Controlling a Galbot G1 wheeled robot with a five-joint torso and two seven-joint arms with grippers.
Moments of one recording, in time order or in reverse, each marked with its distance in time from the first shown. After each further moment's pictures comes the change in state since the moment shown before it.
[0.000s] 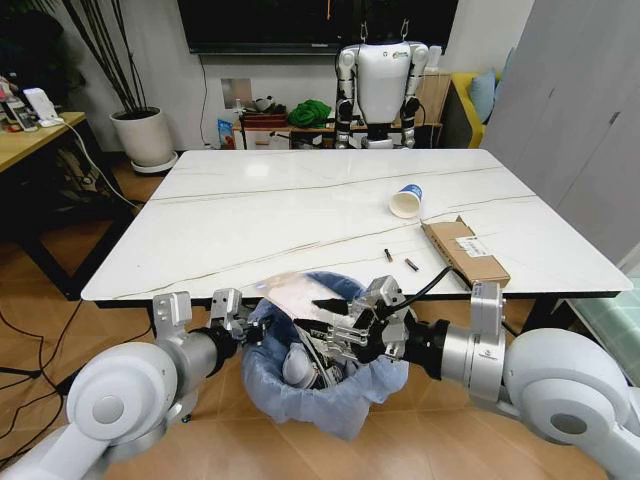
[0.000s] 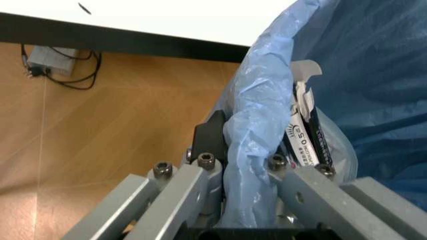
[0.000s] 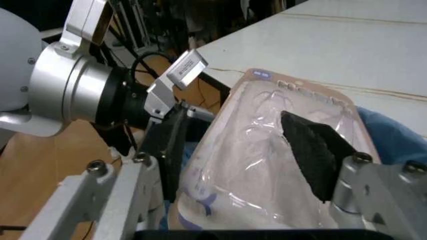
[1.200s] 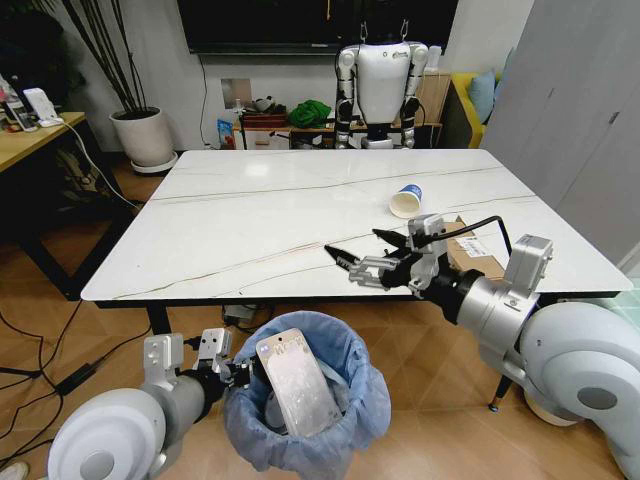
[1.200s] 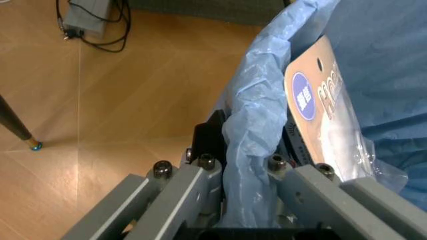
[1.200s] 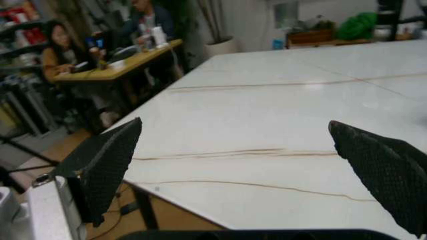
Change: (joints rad) left arm 0.268 0.058 -0.070 -0.073 0.121 0.000 0.026; right arm 0.053 0.140 0.149 -0.069 0.141 0.038 0.421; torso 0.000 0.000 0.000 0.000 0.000
